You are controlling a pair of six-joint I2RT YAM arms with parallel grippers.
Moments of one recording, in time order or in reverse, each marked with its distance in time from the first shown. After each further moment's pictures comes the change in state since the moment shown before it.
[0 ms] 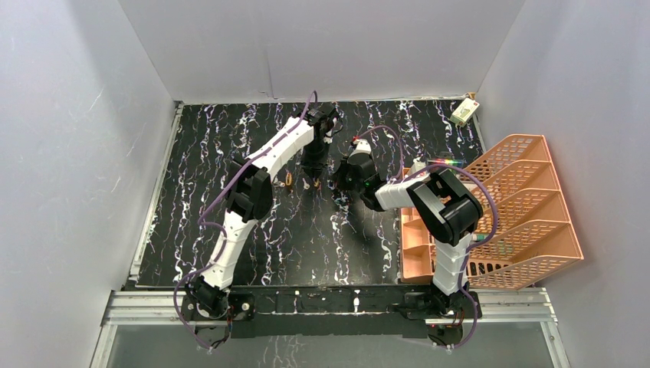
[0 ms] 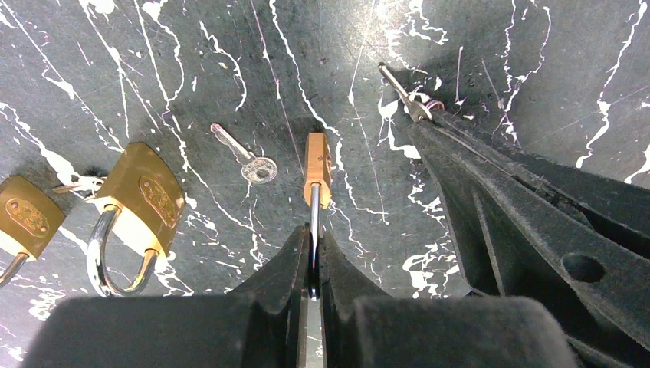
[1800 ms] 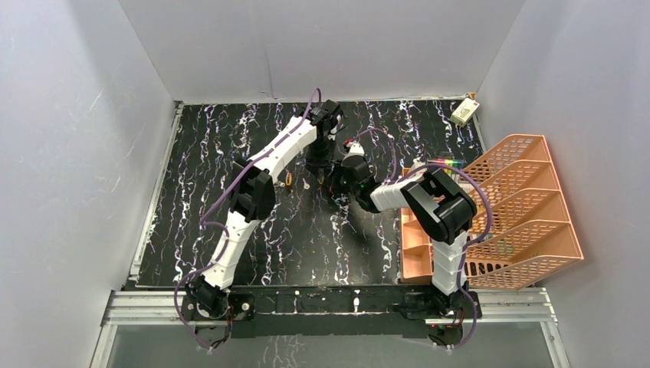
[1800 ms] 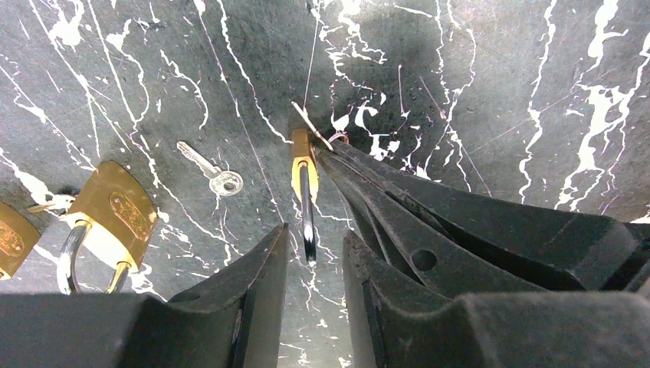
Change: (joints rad) left arm -0.017 0.031 0.084 0.000 0.030 -0.014; right arm 0.038 0.034 0.016 0.005 -0.029 0.015
